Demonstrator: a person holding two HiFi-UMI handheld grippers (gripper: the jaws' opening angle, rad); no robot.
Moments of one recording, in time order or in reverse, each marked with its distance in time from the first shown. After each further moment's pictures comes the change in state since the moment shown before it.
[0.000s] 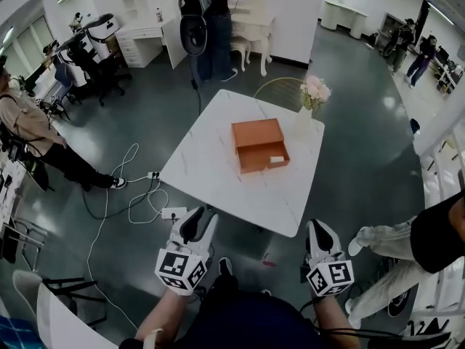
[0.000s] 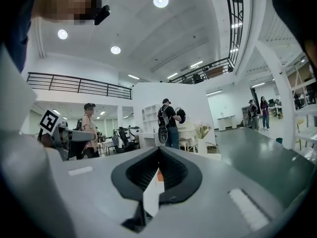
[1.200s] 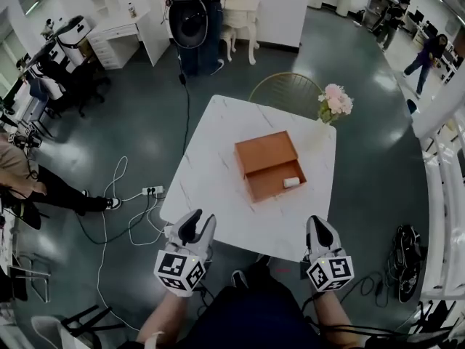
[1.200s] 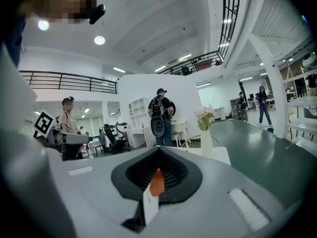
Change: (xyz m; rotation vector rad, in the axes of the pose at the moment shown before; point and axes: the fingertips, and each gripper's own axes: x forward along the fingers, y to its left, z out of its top) left arm 0.149 0.163 -0.016 -0.058 0.131 -0.090; right arm 0.195 -0.014 -0.034 0.071 0.073 -0.148
